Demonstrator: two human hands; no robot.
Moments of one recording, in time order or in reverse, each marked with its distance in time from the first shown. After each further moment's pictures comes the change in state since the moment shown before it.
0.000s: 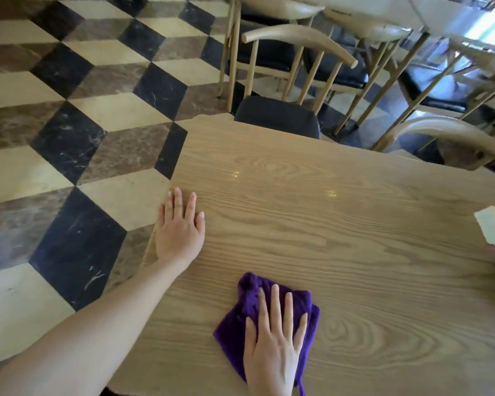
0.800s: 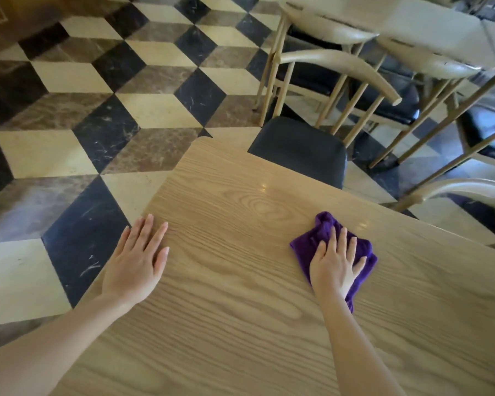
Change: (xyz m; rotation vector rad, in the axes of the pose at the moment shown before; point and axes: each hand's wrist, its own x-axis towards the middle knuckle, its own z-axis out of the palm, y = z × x) left_hand 0.001 0.005 -0.002 0.067 0.022 -0.061; right_hand 0.319 0.104 -0.024 -0.004 -0.089 0.107
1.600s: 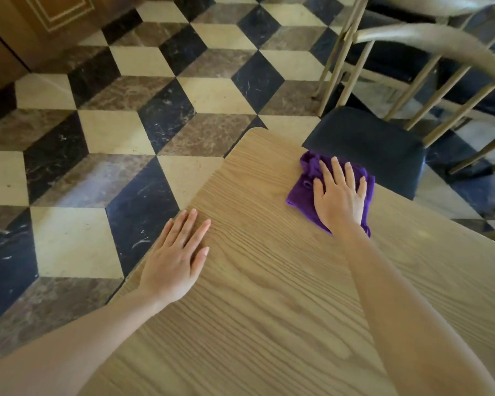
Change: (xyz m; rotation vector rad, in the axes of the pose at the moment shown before) left_hand 0.000 0.002 -0.001 0.103 0.005 0.009; right_hand 0.096 -0.144 0.020 -0.065 0.003 -0.605
